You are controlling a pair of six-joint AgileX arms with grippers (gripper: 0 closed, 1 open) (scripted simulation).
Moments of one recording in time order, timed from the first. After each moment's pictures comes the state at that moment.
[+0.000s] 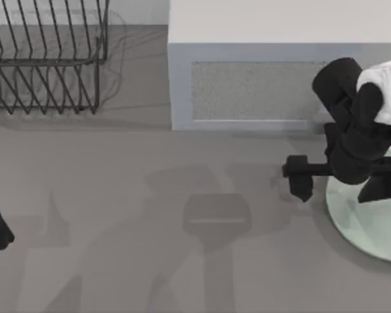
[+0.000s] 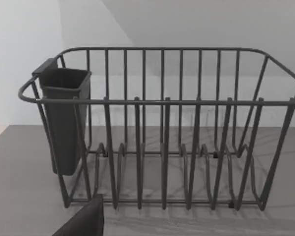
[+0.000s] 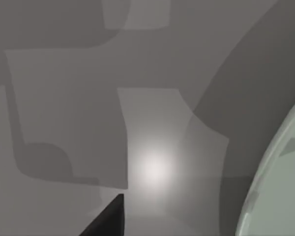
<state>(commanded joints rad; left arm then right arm) 0.00 0.00 0.00 0.00 0.00 0.00 0.38 2.04 1.19 -0.73 0.00 0.39</state>
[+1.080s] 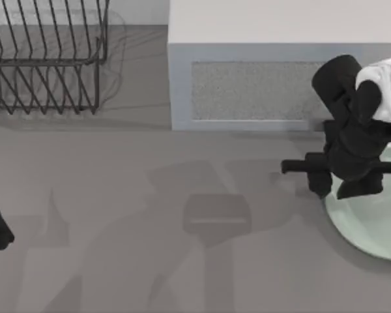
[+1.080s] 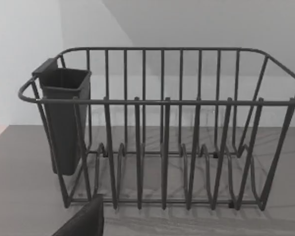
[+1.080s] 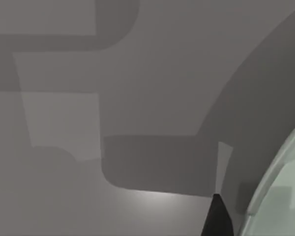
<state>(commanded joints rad) 0.00 0.00 0.00 0.00 0.00 0.00 0.37 1.97 1.21 -0.73 0.01 0.39</state>
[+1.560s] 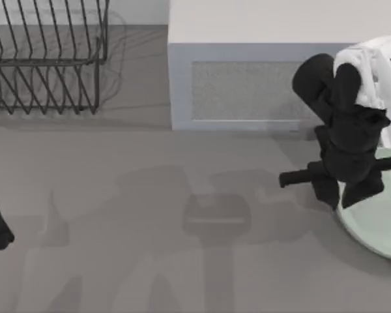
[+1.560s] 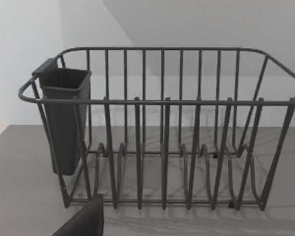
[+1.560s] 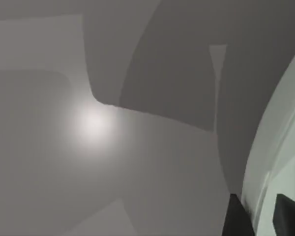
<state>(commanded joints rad) 0.00 0.00 0.00 0.00 0.00 0.00 0.44 1.98 1.33 -1.01 0.09 0.36</state>
